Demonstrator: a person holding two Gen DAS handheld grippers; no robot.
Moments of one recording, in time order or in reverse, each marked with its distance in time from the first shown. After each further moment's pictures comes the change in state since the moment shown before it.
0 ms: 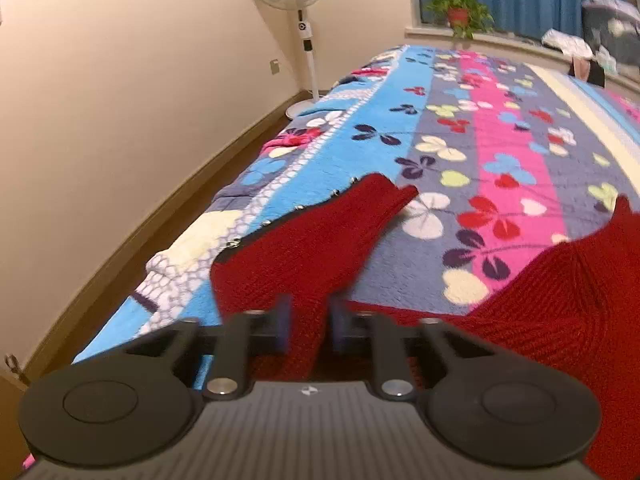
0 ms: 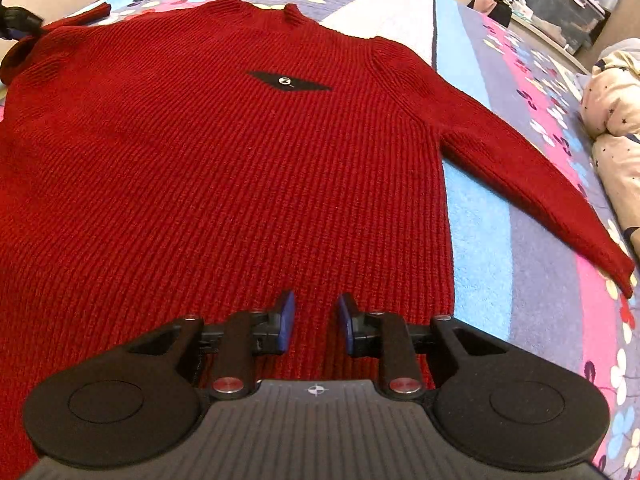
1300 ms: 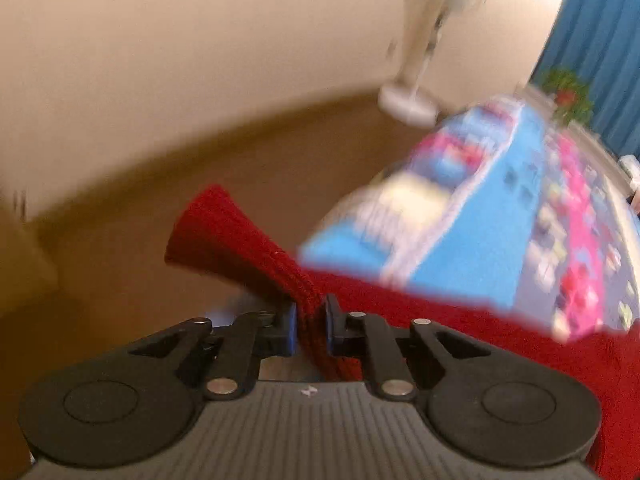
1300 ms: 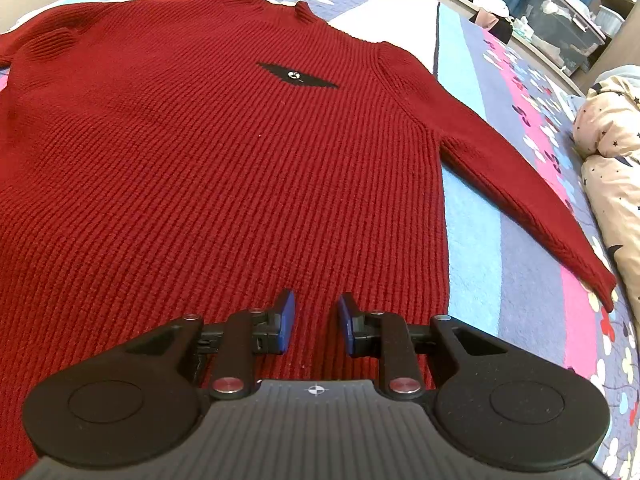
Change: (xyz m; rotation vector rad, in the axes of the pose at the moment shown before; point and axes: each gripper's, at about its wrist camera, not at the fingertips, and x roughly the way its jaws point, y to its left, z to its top) left arm -0.046 0.215 -0.044 -0.483 0.027 0.009; right arm 0.000 0.008 -0.004 -0.075 -0.005 -0.057
